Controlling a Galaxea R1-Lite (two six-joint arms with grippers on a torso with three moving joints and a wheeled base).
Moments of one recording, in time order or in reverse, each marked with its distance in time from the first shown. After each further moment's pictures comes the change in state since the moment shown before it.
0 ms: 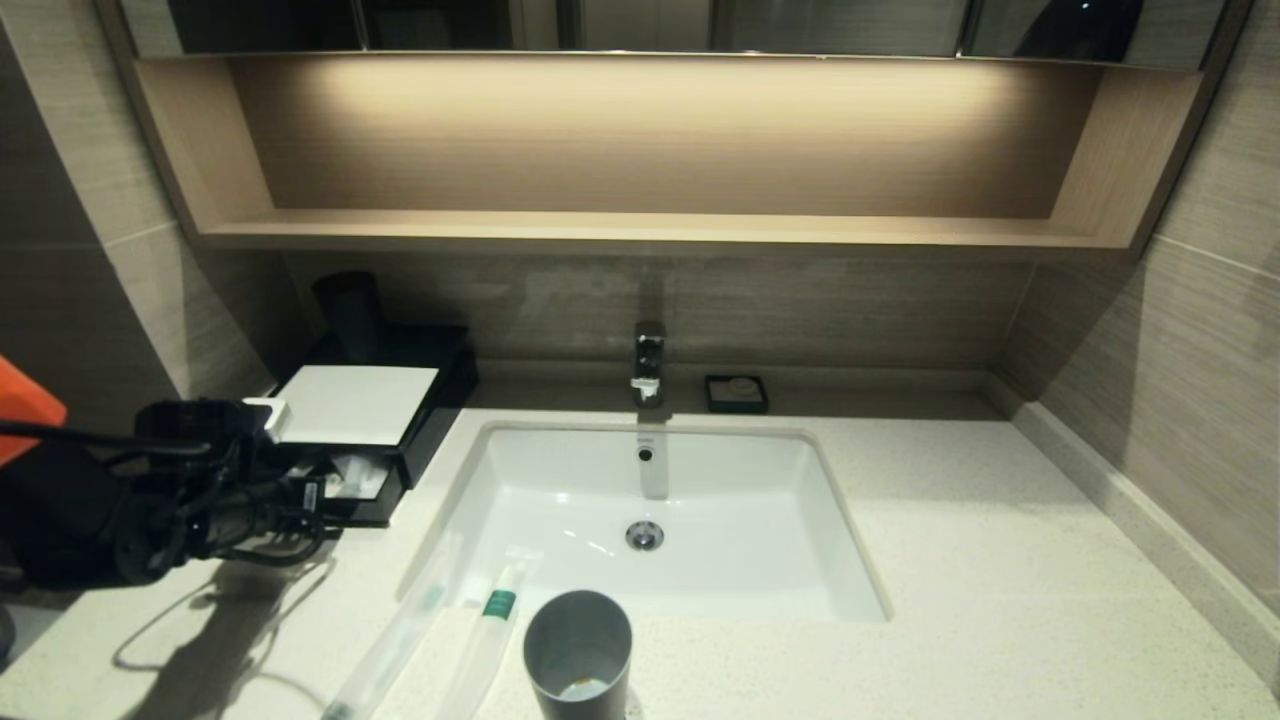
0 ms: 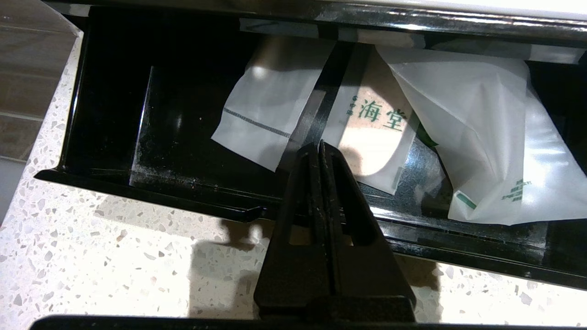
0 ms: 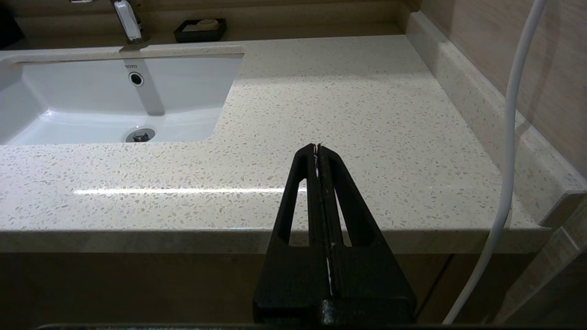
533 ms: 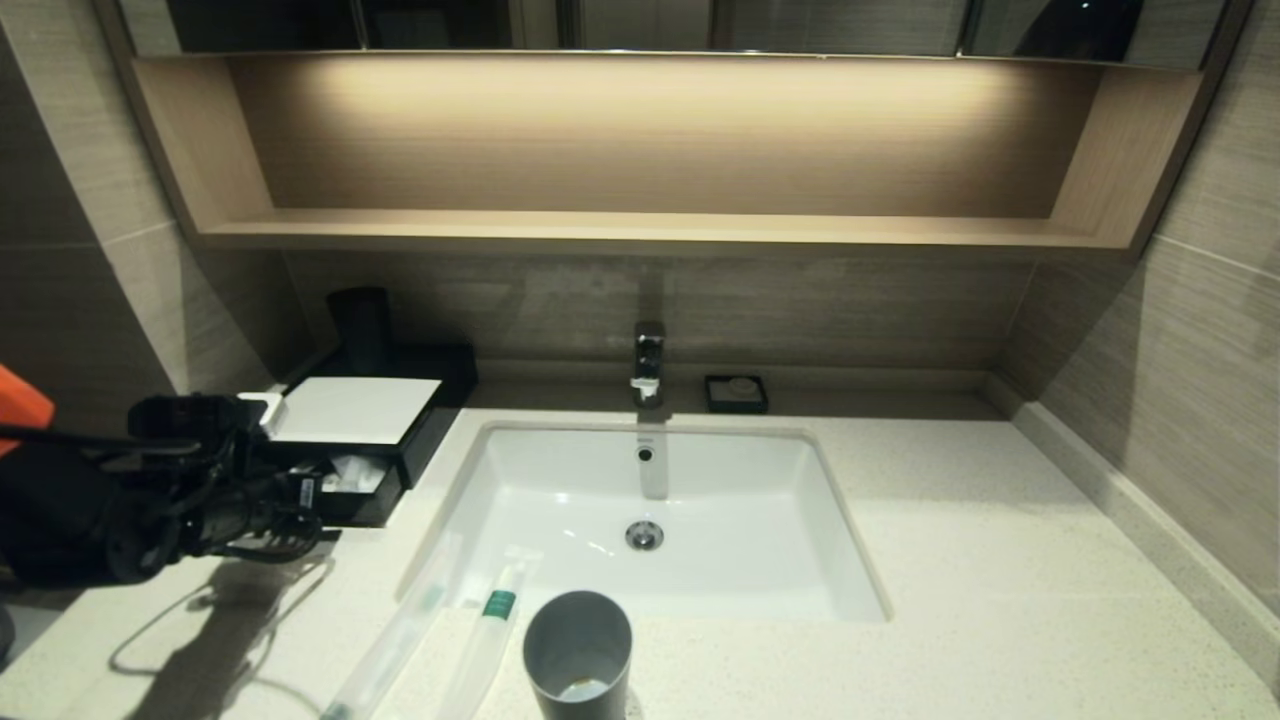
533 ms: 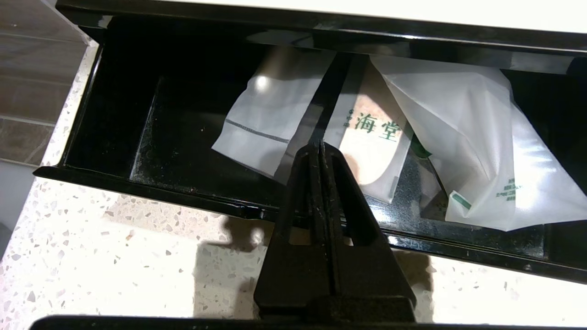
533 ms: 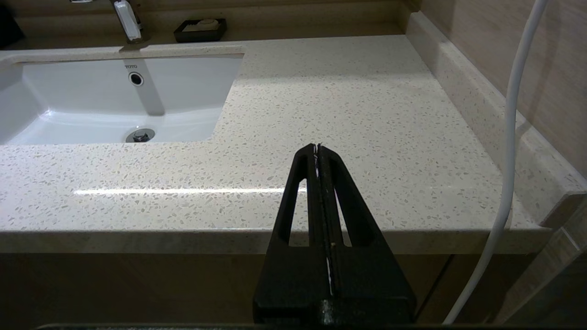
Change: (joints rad) left arm 0.000 -0.030 0.002 0.010 0.000 0.000; right arm 0.000 0.000 0.000 0.000 0.001 0.000
